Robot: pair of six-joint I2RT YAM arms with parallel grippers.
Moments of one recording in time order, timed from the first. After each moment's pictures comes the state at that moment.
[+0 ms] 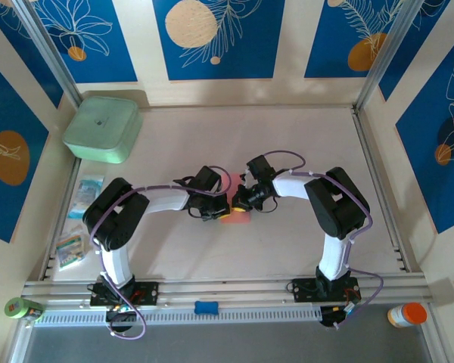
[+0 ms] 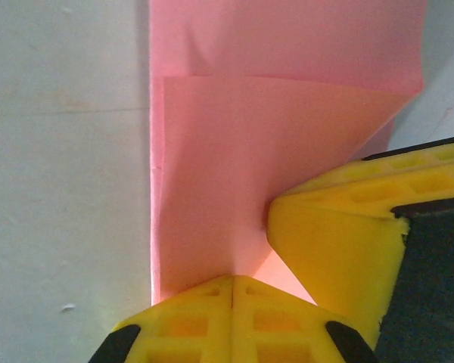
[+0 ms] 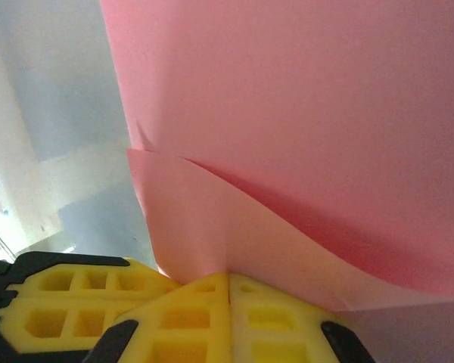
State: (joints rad) left arm -0.72 1.84 0.99 -0.23 0.40 -0.91; right arm 0.52 1.86 0.98 -0.29 -0.59 0.68
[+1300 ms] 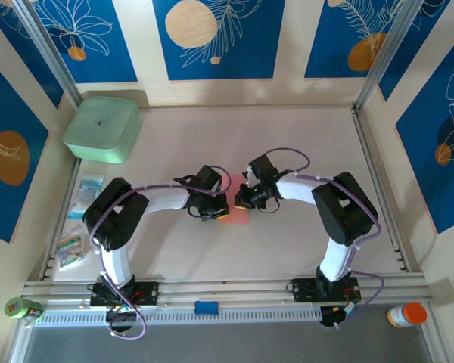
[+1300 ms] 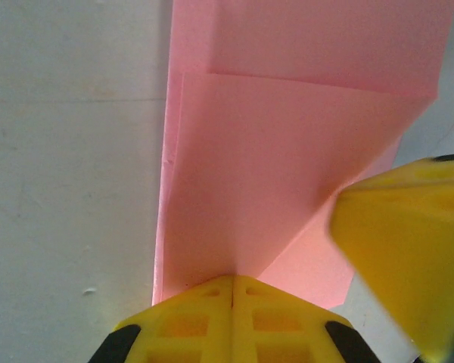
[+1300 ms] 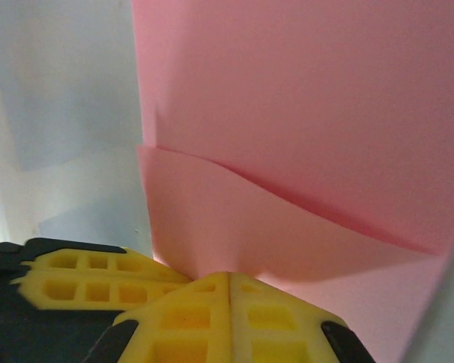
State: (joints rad) left arm -0.72 1.84 1.01 -0.28 0.39 -0.91; right arm 0.53 1.80 0.95 -0.28 -0.51 0.66
